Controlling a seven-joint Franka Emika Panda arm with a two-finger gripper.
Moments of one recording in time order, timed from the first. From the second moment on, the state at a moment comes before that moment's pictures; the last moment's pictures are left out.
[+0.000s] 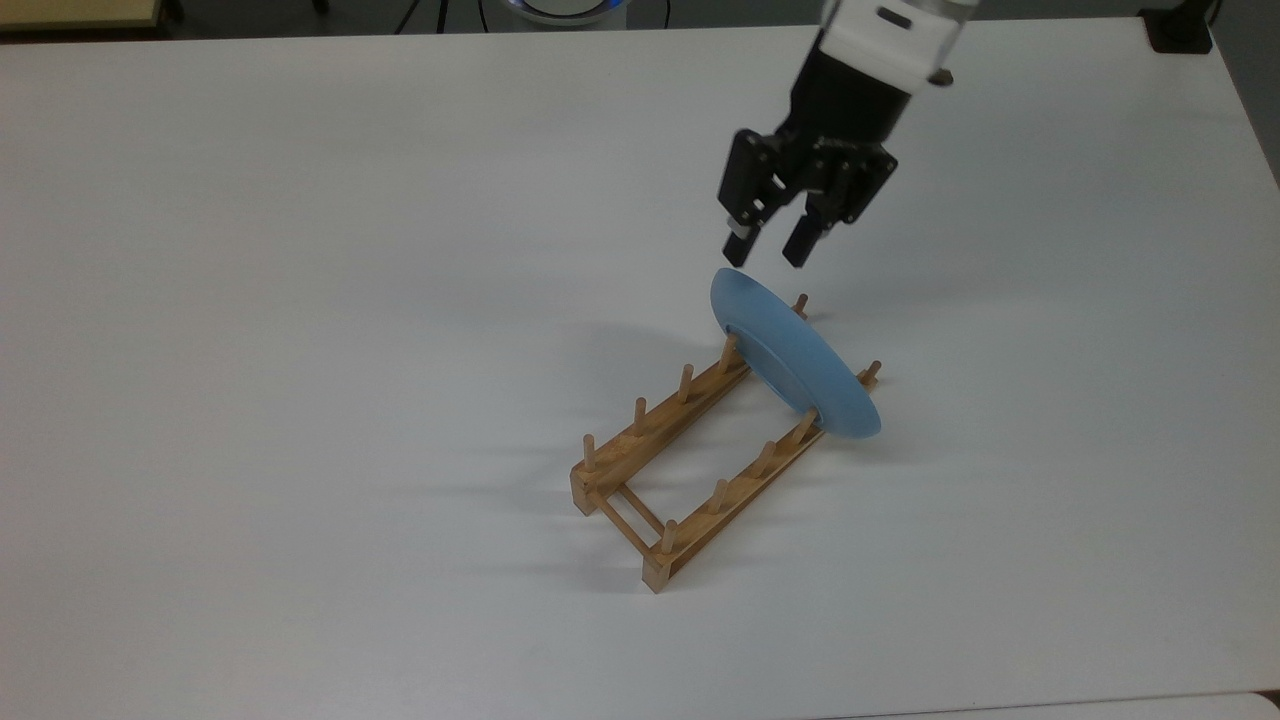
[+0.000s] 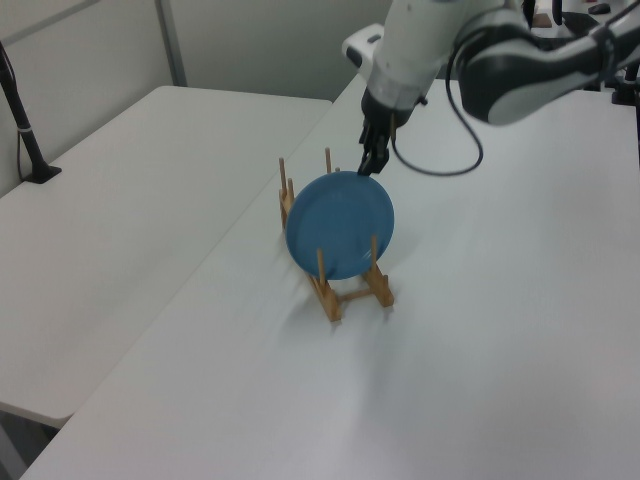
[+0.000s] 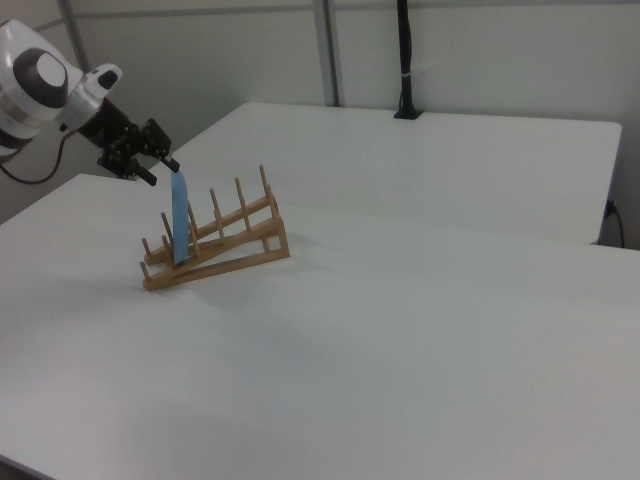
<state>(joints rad) 0.52 0.29 -0.08 -1.55 -0.55 2.06 0.24</state>
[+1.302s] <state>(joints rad) 0.54 0.35 -0.08 -1.54 -0.72 2.10 0.27</state>
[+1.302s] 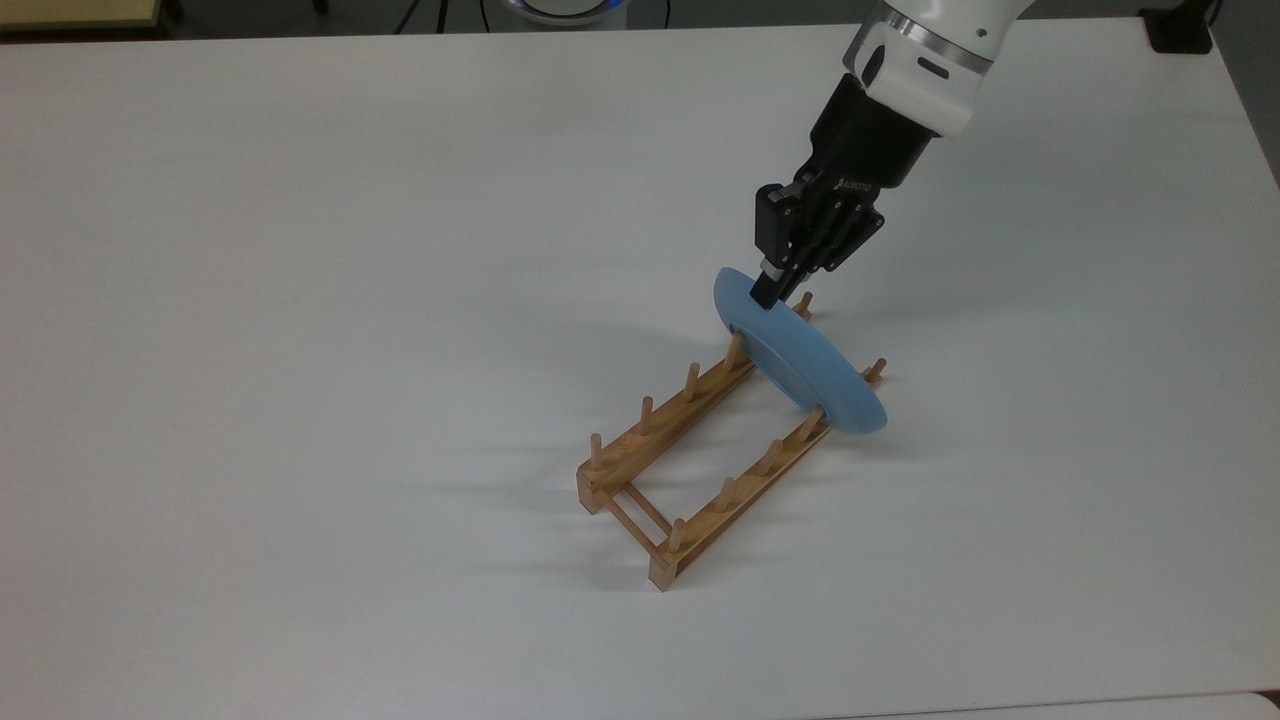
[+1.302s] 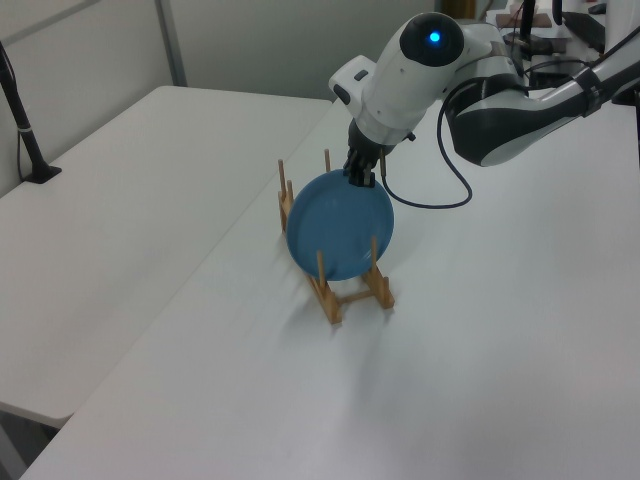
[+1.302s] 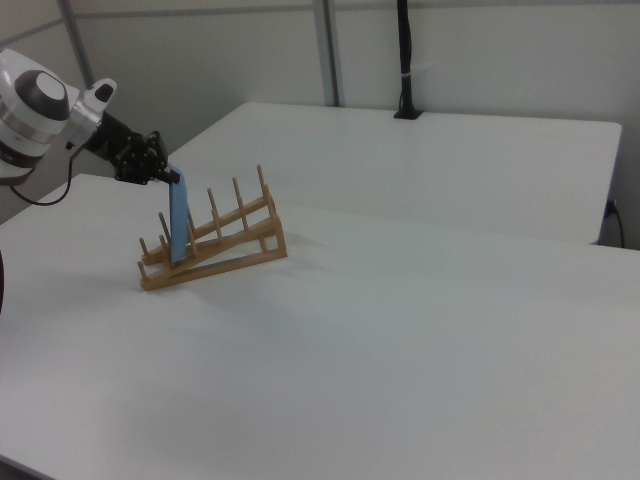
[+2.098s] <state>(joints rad) 0.47 0.27 -0.13 -1.45 -0.58 2.13 0.30</state>
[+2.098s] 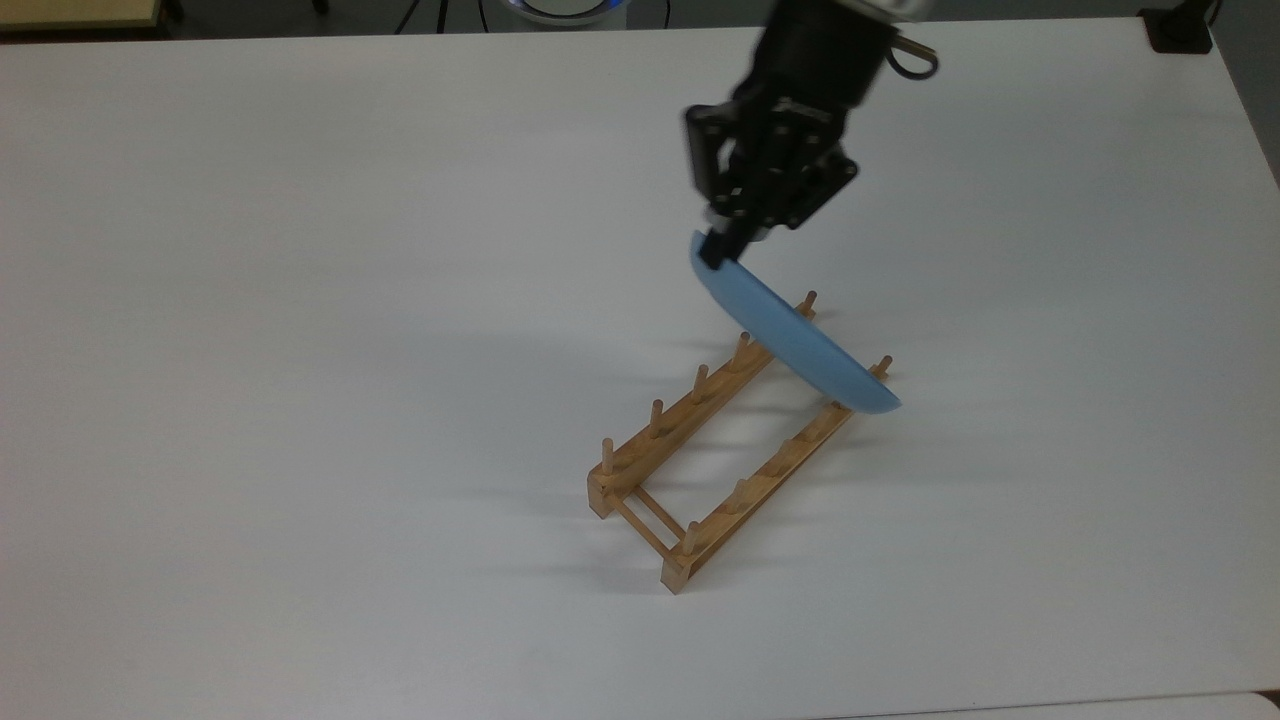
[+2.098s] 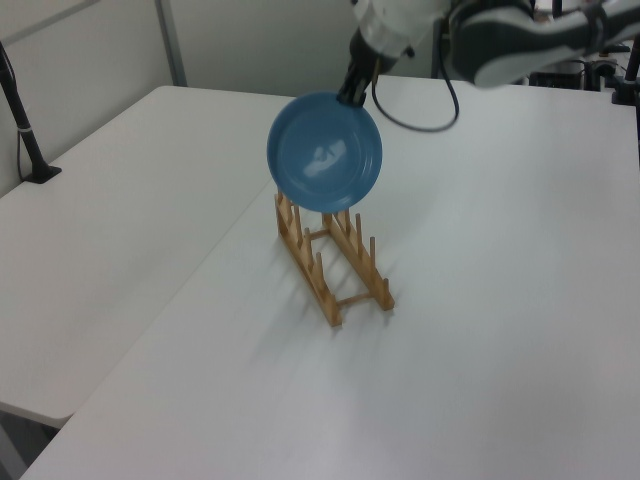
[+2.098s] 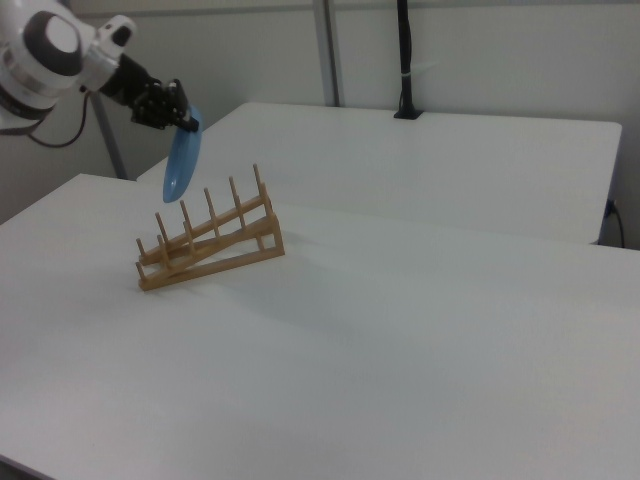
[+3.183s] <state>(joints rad) 0.11 0.36 -0.43 -1.72 0.28 1.89 -0.45</state>
